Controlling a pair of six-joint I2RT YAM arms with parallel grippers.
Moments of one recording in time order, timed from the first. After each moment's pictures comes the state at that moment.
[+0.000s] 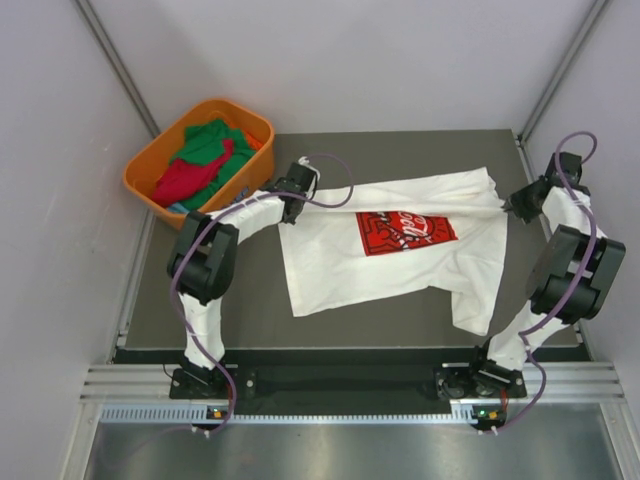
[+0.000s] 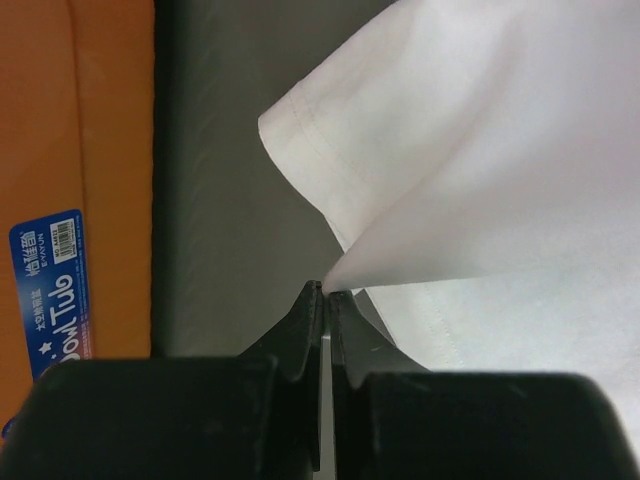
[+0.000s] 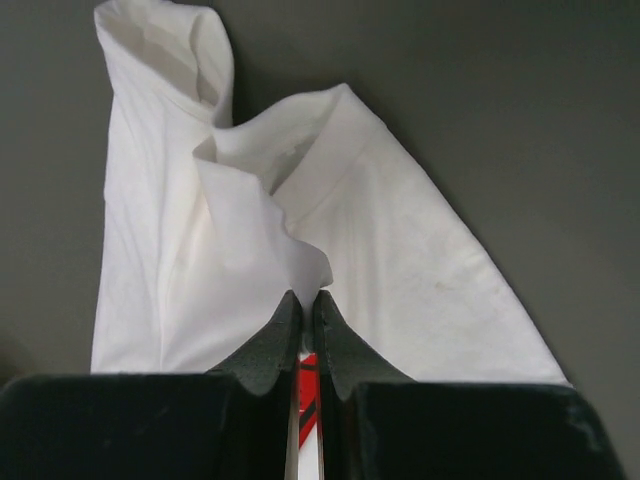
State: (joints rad) left arm -0.46 1.99 1.42 -0.40 -0.45 0.15; right arm -0.39 1.75 1.29 -0.49 -0.12 0.74
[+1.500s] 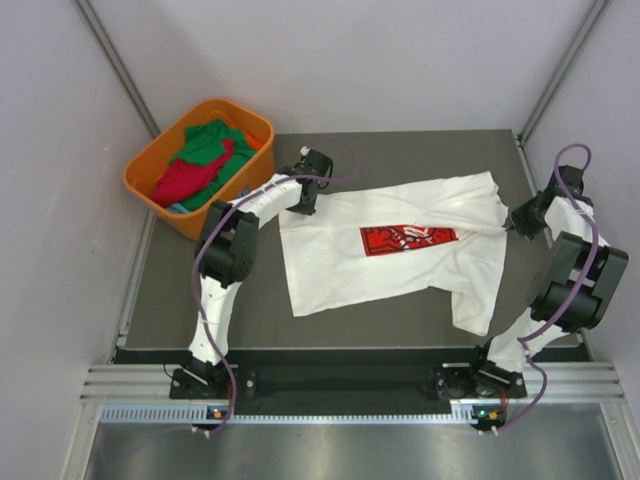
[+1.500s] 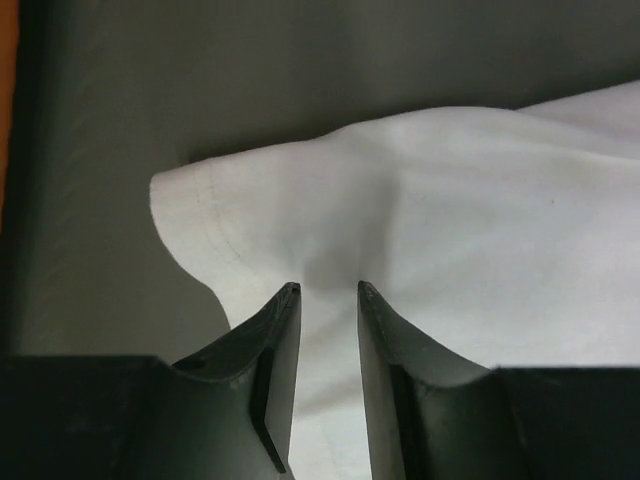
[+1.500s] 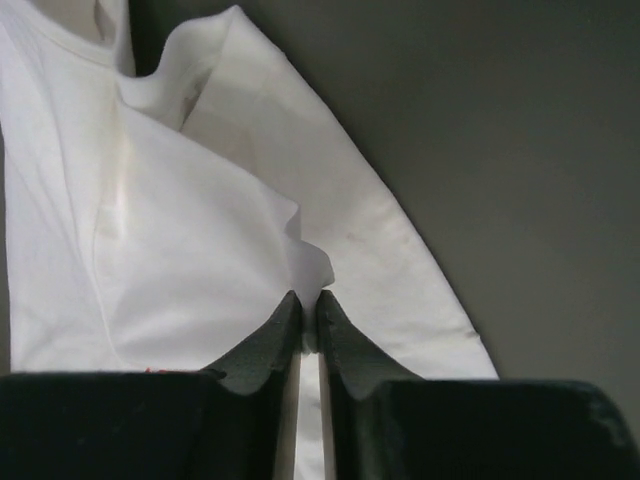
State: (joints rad) left arm -0.48 2.23 1.78 -0.63 -0.38 -0.20; right arm -0.43 1.70 1.21 -0.56 -0.13 0.61
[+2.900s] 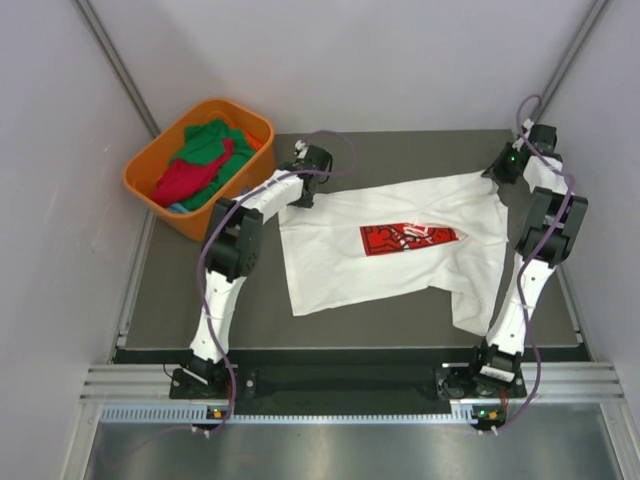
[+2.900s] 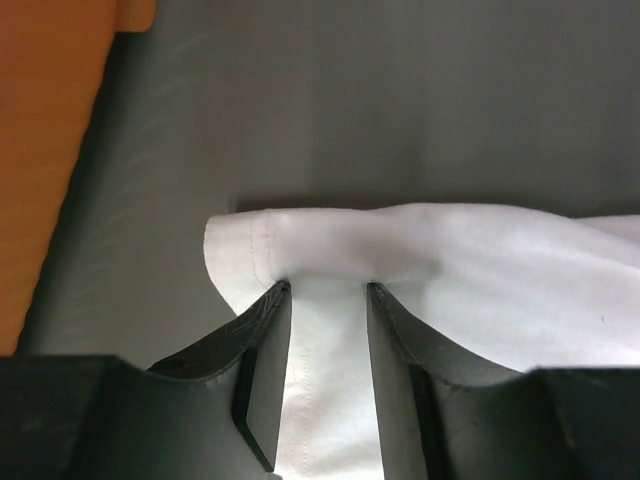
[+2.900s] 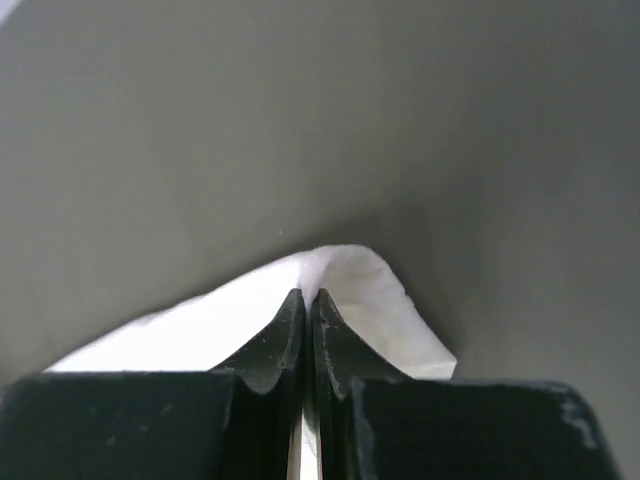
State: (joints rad) left arm -0.46 2.33 1.90 -0.65 -0.49 -0.26; right arm -0.32 2.40 2.01 -0.46 -0.39 0.27
